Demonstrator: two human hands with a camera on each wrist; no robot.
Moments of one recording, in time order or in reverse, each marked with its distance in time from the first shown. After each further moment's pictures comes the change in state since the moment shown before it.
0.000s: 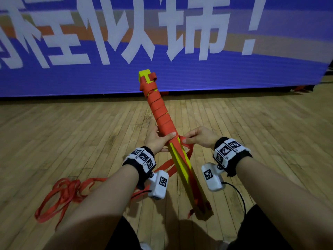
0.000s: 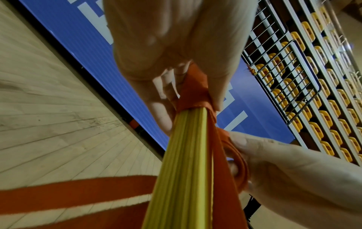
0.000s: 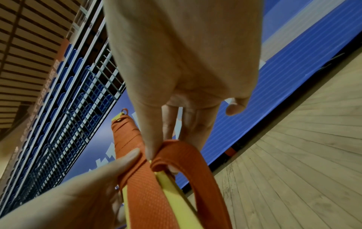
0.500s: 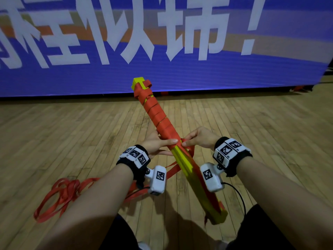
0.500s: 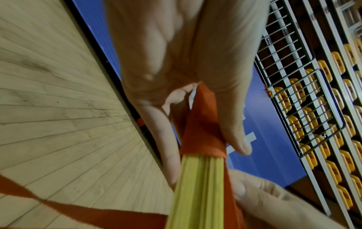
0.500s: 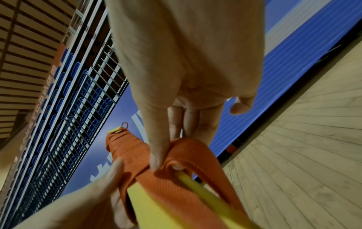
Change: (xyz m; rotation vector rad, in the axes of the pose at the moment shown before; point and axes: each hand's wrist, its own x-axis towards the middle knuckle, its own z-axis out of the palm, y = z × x) left_hand -0.005 0.007 -0.010 -0.106 -0.279 -0.116; right_hand -0.005 -0.001 -0.001 -0.031 -0.012 0.055
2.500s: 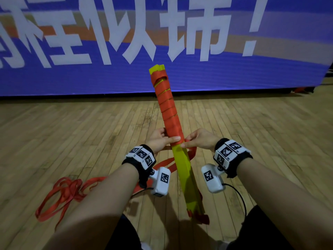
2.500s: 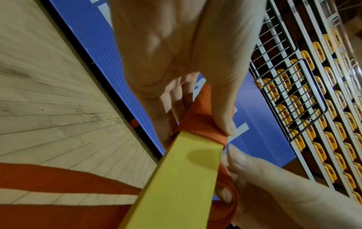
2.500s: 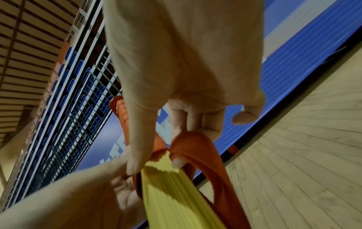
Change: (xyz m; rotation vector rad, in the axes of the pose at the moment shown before) left_hand 0.001 0.001 0.007 0.047 0.088 0.095; right_hand 0.004 0.000 0.007 -0.032 0.018 0.016
